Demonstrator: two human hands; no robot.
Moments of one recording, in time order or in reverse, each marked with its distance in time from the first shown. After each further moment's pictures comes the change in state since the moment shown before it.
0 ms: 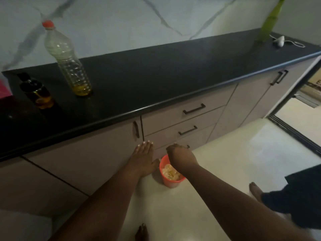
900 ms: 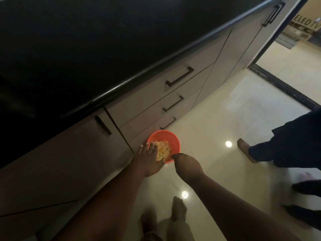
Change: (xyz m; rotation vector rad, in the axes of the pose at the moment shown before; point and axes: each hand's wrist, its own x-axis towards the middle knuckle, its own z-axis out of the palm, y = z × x) left_hand 0.145 0.011 0.108 0.052 -0.317 0.232; right_hand -0.001 0.078 0.138 0.160 -0.280 0.412
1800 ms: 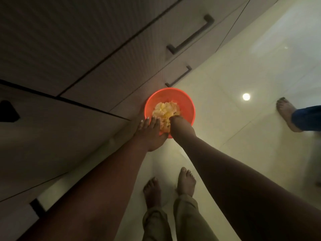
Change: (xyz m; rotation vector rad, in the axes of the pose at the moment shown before) left_hand 0.203 -0.045 0.147 -0.143 -0.154 -0.094; right_hand 0.202 0.070 0.176 0.184 -0.213 0.134
